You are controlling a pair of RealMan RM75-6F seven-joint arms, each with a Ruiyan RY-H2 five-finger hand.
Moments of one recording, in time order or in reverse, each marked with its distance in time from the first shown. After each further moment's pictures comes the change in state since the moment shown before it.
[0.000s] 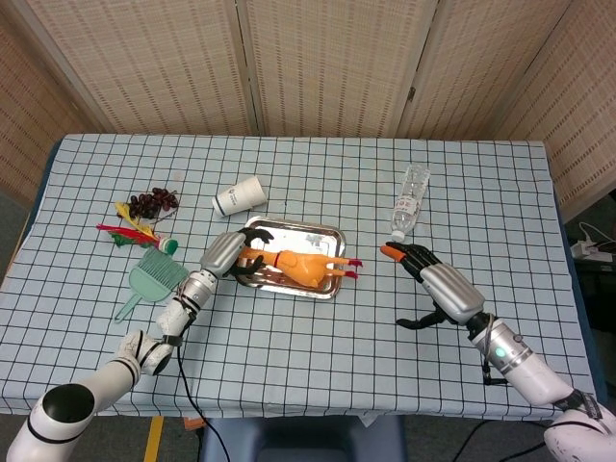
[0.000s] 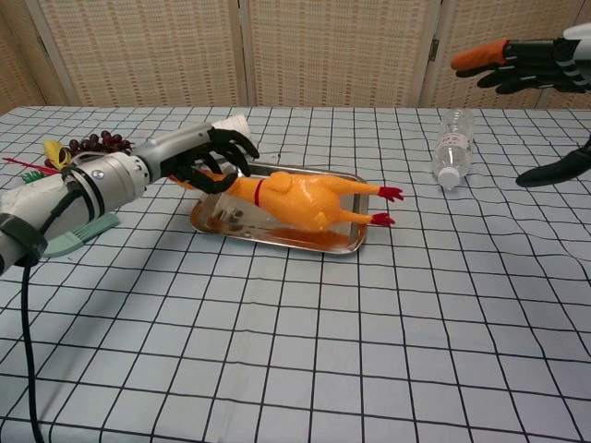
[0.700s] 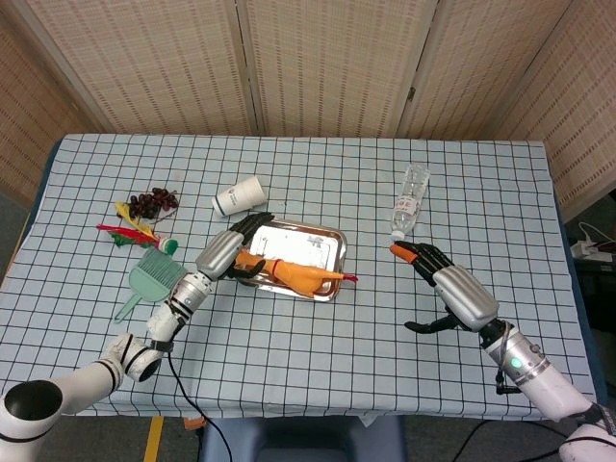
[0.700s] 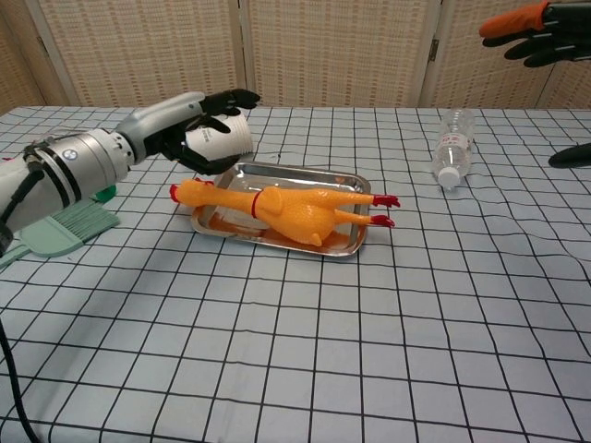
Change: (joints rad) left arm 0.050 0.171 -0.007 -0.328 -0.008 0.144 0.133; right arm -0.059 0.062 -0.018 -0.052 -0.054 0.099 0.001
